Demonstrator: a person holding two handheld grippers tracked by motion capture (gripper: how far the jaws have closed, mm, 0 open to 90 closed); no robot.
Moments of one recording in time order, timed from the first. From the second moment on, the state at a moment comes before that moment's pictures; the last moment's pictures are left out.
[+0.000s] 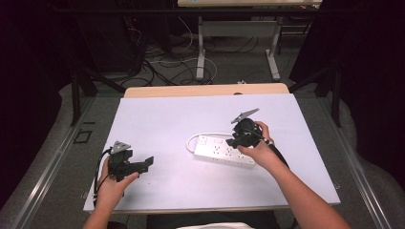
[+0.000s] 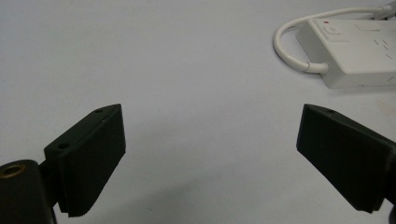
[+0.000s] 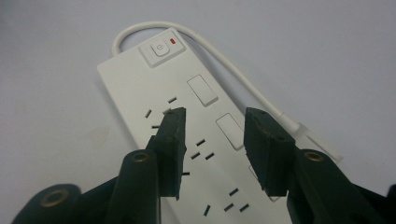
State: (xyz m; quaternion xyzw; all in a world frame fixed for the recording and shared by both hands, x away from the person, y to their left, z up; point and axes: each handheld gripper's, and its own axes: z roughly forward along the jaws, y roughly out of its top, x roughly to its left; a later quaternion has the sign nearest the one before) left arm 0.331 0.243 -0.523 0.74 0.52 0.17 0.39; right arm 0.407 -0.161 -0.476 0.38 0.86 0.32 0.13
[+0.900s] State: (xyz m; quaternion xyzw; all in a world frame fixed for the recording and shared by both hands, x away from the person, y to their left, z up) left arm 0.332 0.246 -0.526 0.74 0.52 0.17 0.39; right arm 0.435 -0.117 -0.474 0.35 0.88 0.30 0.12
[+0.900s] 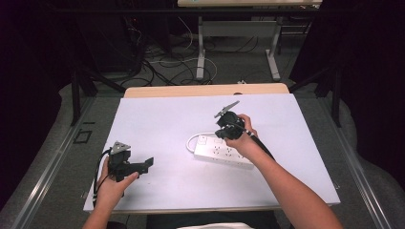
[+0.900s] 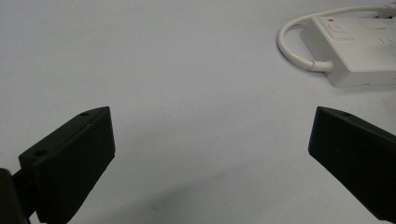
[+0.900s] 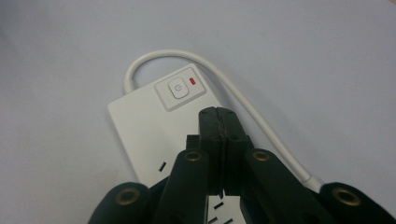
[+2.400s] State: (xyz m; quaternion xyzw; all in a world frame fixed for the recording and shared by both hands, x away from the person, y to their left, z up) left arm 0.330 0.251 -0.526 0.73 0.53 0.17 0.41; right arm 0.474 -0.074 -0.504 0.34 0.90 0.25 0.07
